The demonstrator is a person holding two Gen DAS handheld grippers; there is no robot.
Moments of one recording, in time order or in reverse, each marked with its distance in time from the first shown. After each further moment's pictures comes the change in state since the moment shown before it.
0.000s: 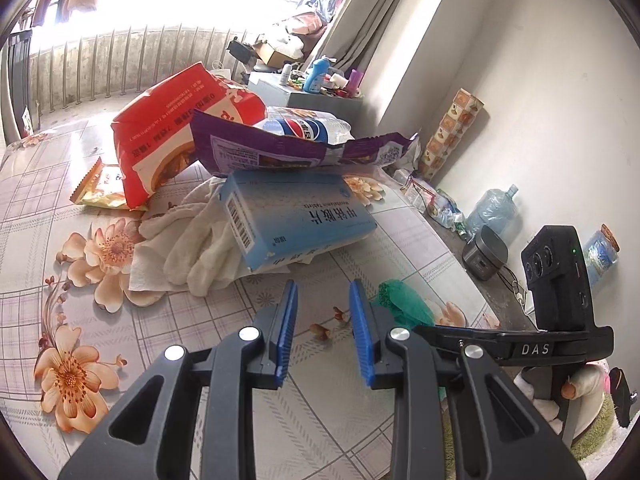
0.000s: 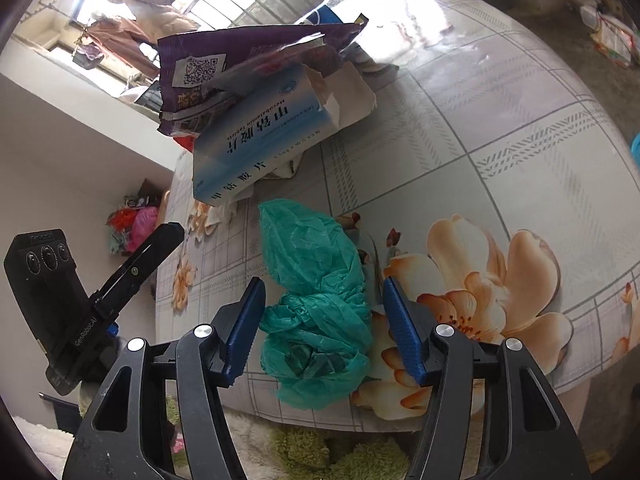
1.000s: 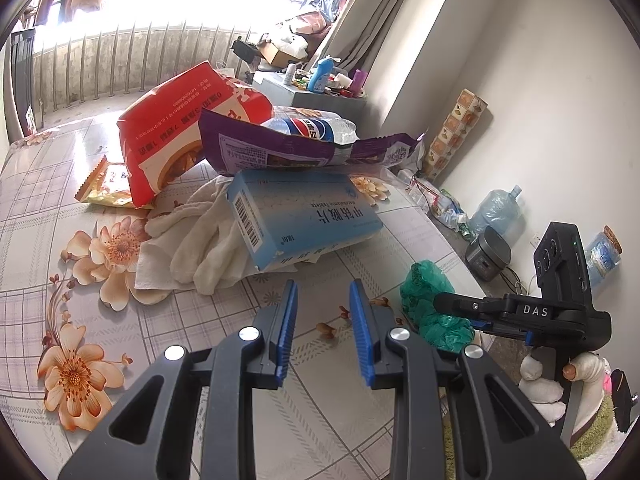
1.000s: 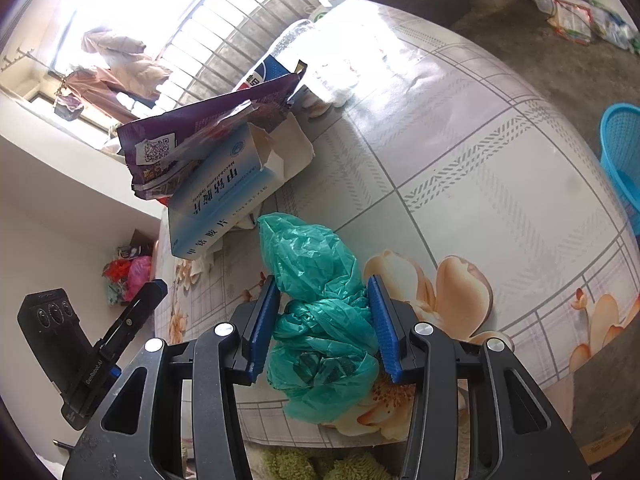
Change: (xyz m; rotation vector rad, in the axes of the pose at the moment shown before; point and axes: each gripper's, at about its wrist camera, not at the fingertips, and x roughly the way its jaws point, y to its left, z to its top) left arm 0.001 0.000 -0.001 -0.005 -0.001 0.012; right arm -0.021 -0.029 0.005 0.136 -0.121 -0.029
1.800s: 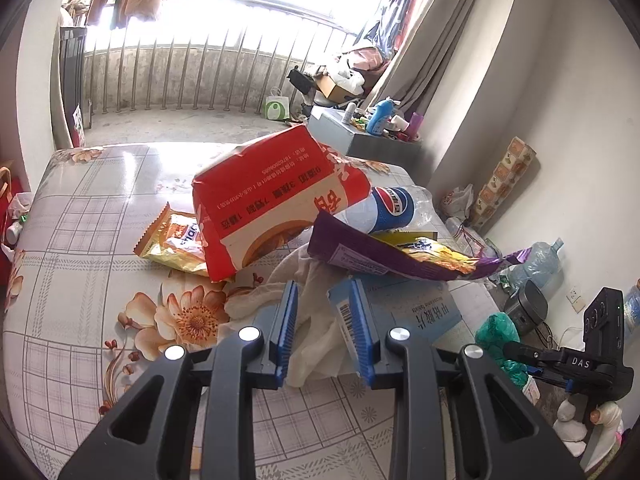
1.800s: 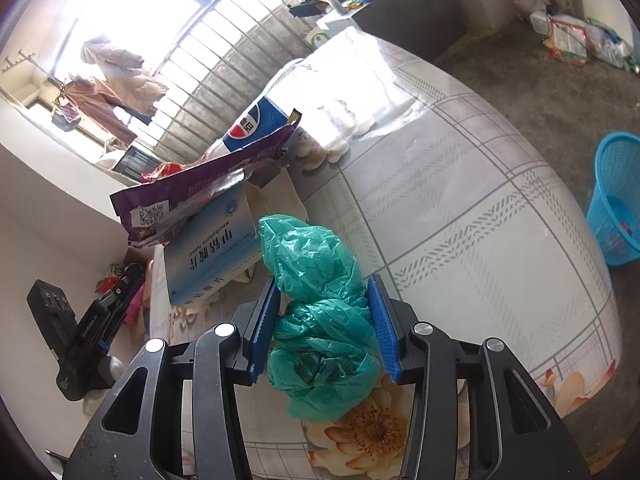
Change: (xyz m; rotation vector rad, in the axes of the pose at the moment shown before) left arm 0.010 0.057 0.053 -0.107 -0.114 0.148; right arm -0.012 0.002 0.033 -0.015 -0.083 -0.029
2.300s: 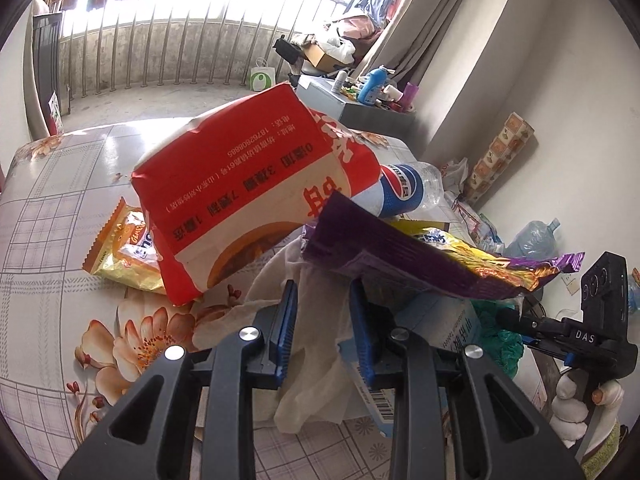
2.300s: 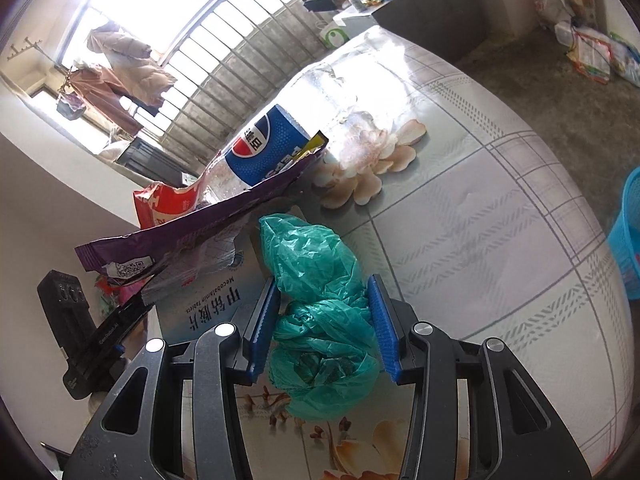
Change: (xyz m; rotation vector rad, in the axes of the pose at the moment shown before) left arm 0.058 0.004 0.015 0.027 0.124 -0.049; right arm 0.038 0.012 0.036 -0.040 0.032 0.033
